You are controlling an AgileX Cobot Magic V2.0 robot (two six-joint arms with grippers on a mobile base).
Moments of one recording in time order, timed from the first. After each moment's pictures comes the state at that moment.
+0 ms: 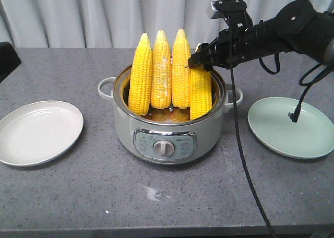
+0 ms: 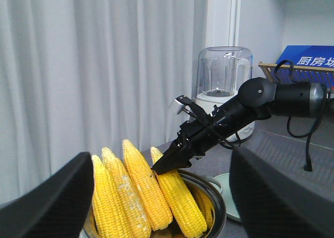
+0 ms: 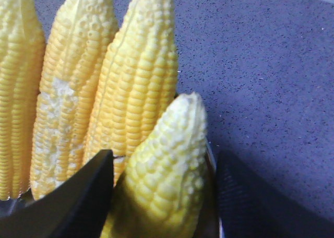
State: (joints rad) left arm 0.00 0.71 -0.80 1.61 -0.66 -1.76; right arm 0.19 1.92 -1.71 0.66 0.73 -0.60
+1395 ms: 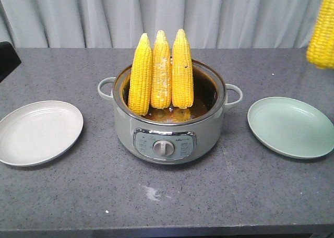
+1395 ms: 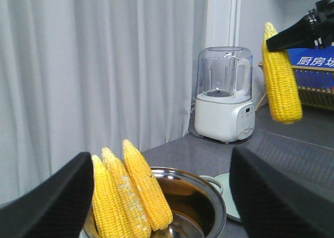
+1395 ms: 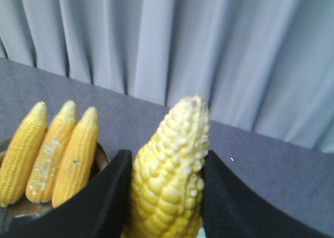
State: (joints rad) left arm 0.00 0.71 -0.80 1.61 -0.66 -1.76; right arm -0.24 1.34 -1.71 0.65 1.01 -0.60
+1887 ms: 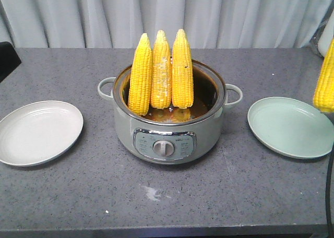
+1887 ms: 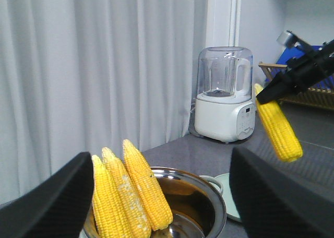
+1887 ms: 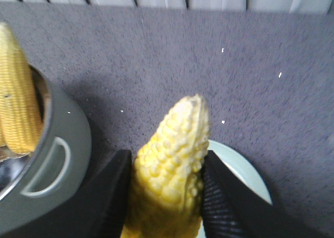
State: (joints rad) left arm 0.00 0.71 -0.80 1.61 -0.66 -1.76; right arm -0.39 1.63 -1.71 0.67 1.16 -0.56
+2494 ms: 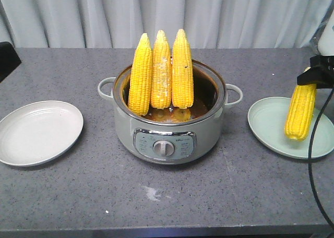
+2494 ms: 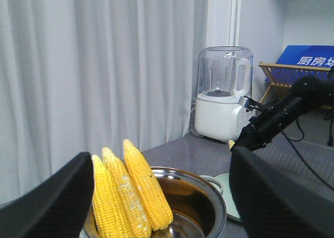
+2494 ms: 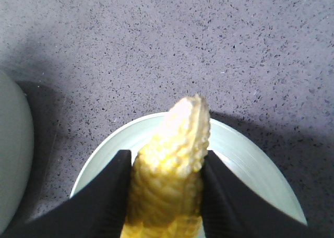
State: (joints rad) left arm 0.00 0.71 -0.80 1.61 -0.66 -1.76; right arm -0.39 1.99 -1.71 0.75 1.12 -0.62
